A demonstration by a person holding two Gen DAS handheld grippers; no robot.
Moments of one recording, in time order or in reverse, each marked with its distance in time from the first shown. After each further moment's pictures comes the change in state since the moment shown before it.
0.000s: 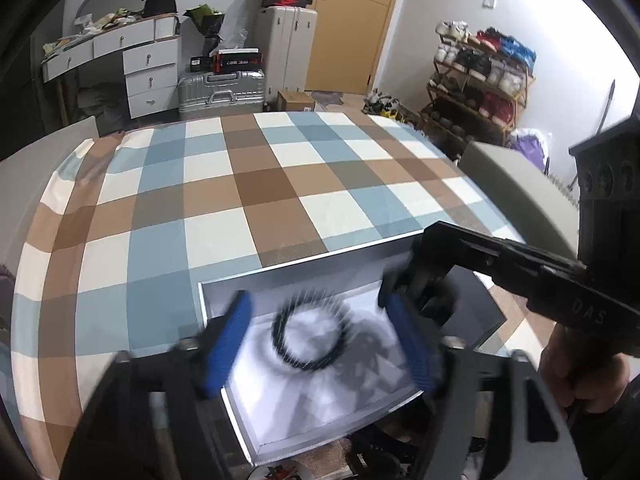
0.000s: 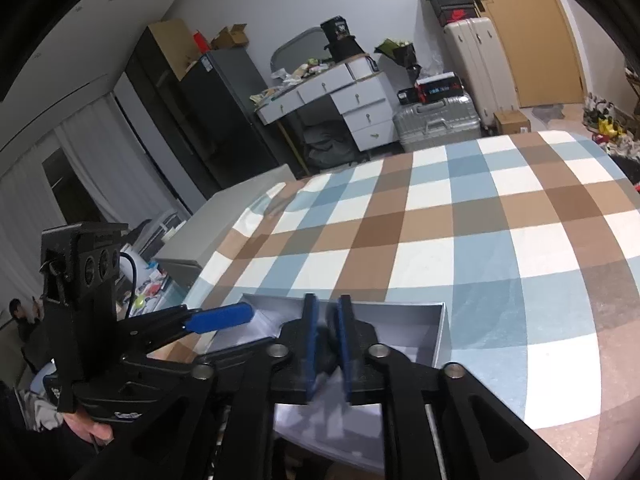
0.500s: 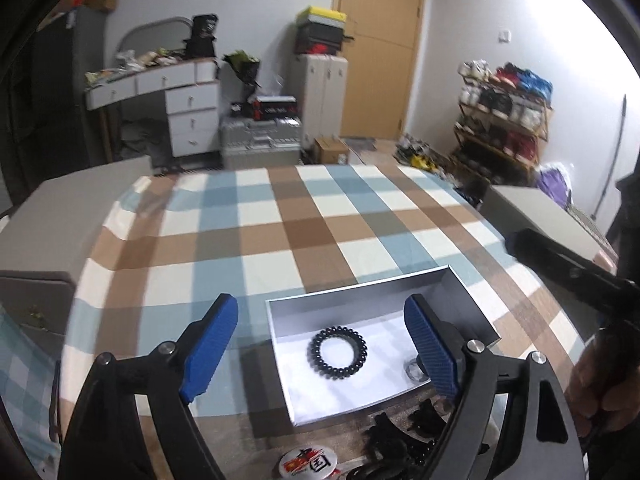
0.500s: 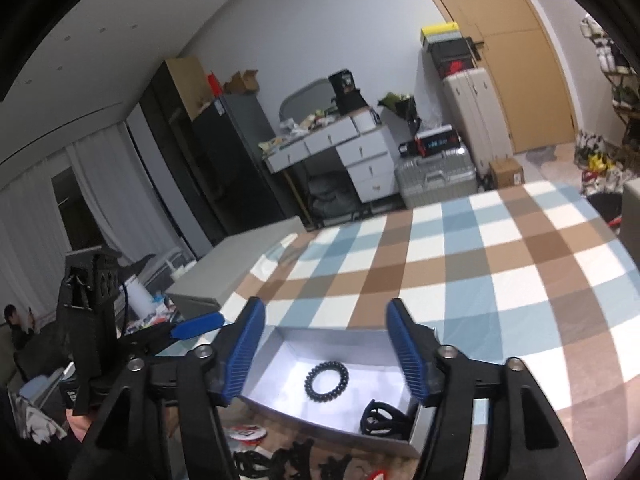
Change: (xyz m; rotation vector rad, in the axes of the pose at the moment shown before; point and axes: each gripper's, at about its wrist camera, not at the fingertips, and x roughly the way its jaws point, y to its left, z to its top) left arm -0.047 -0.001 -0.003 -0.018 -0.180 0.147; right arm -0.061 0.024 -0.001 -0.031 -0.190 -0.009
